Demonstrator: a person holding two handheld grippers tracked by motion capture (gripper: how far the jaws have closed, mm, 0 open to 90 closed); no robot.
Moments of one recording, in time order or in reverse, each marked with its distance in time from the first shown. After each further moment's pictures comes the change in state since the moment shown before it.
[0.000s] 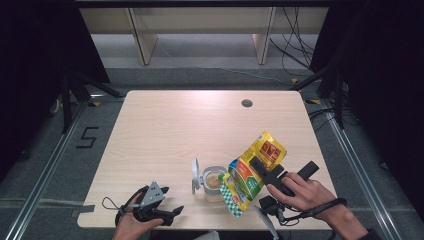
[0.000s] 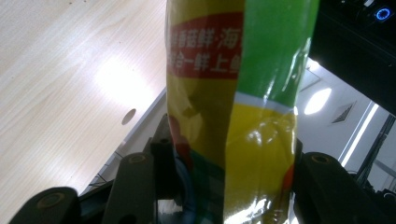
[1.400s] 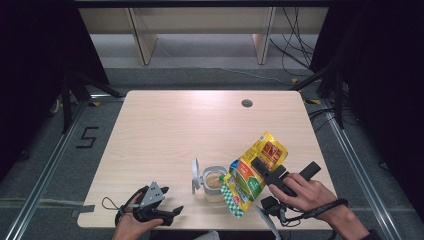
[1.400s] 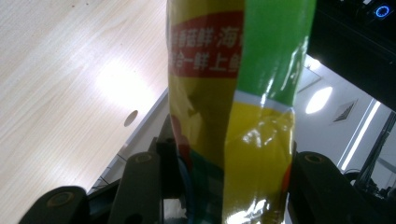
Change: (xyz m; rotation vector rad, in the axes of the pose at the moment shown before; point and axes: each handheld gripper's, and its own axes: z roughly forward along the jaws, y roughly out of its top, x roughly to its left) left arm -0.001 -0.001 0.000 -0.008 0.003 -0.004; right arm 0.004 -0.002 -0.001 -0.019 -0.016 0.049
